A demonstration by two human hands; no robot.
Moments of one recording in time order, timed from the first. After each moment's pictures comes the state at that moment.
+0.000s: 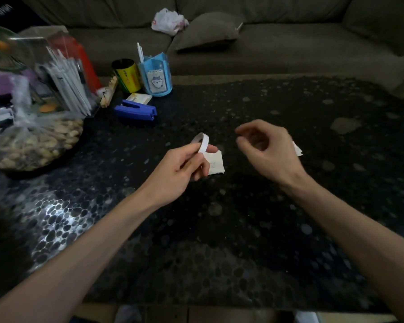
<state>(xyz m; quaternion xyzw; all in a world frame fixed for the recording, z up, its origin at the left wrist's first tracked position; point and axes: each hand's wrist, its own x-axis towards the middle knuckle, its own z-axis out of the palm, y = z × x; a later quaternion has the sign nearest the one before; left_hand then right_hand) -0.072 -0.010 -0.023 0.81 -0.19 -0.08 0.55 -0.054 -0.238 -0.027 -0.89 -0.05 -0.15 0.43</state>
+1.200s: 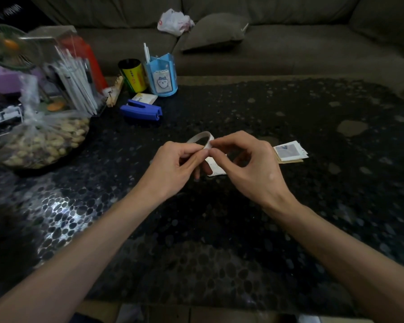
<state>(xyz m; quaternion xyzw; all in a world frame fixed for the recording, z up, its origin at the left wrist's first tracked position) -0.068 0.001 -0.018 0.86 -0.19 -0.02 0.48 -0.081 -0.194 -0.029 -0.85 -0.15 -0.16 0.48</state>
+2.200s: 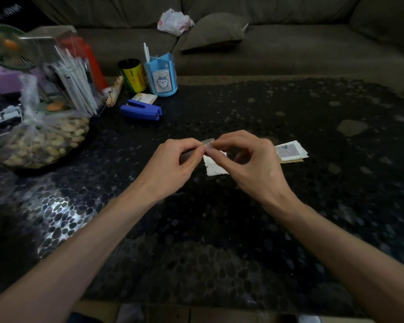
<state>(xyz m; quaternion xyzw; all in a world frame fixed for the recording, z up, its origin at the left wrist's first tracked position) -0.065 0.003 -0.013 0.89 -0.18 0.00 0.43 -0.081 -0.195 -0.026 -0.84 -0.15 -0.15 0.49</state>
